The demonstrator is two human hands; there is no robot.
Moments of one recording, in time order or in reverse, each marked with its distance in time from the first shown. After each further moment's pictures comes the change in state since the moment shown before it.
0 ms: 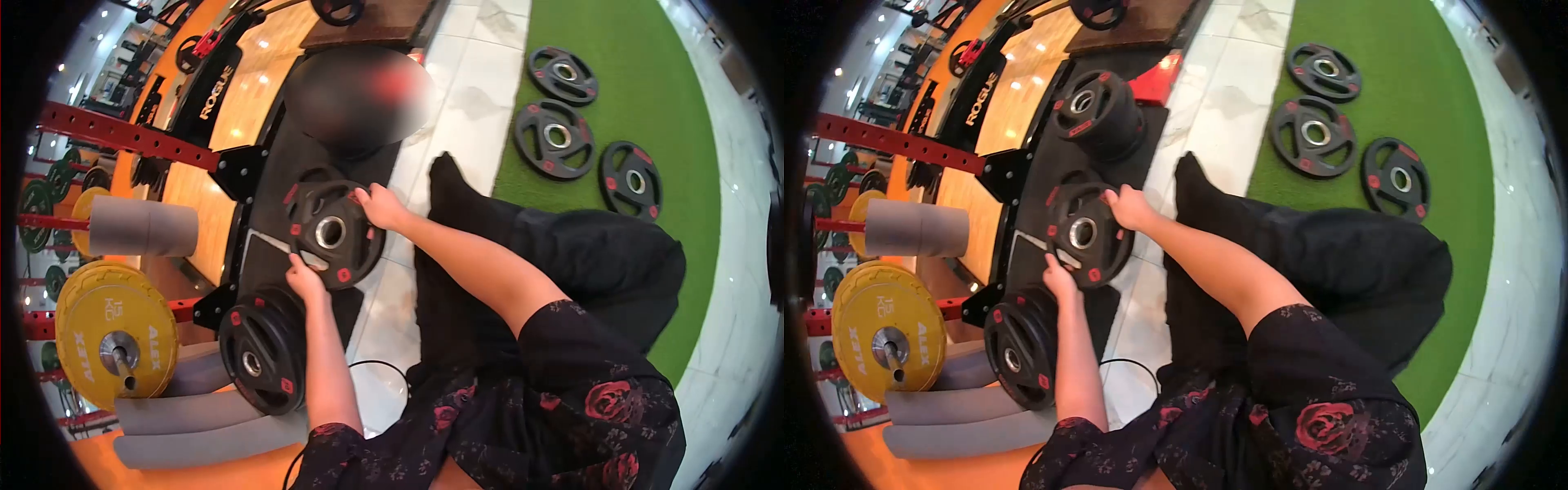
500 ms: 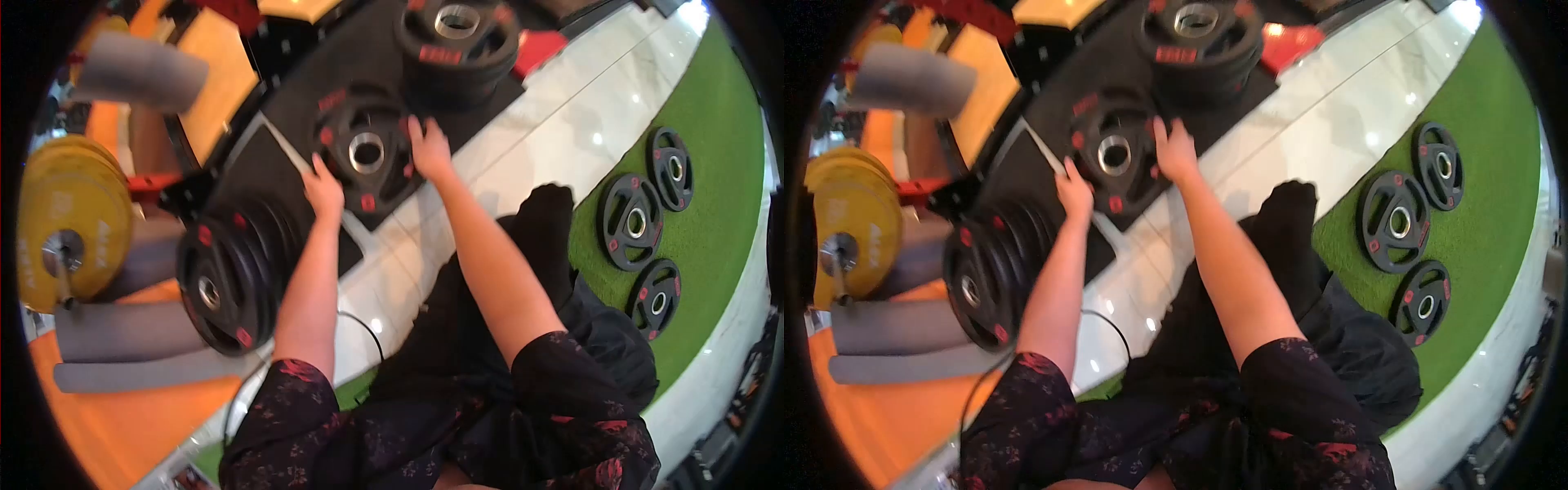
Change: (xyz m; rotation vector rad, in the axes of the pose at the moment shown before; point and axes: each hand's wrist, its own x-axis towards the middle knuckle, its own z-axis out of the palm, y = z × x) left_hand 0.063 -0.046 0.054 0.330 0.217 -0.038; right_hand 0.084 0.008 0.037 0.083 -0.180 0.112
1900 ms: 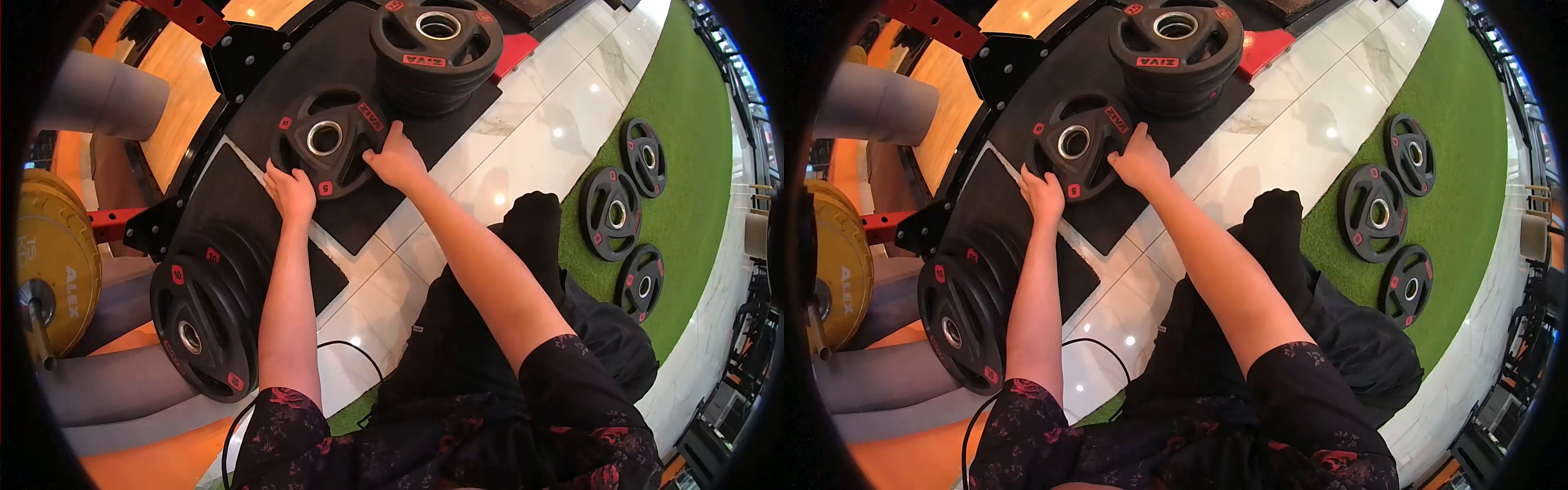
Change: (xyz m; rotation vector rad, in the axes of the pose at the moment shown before) left_hand 0.038 0.014 0.008 0.331 -0.115 0.325; right_hand 0.017 -0.009 0.026 -0.582 0.032 0.015
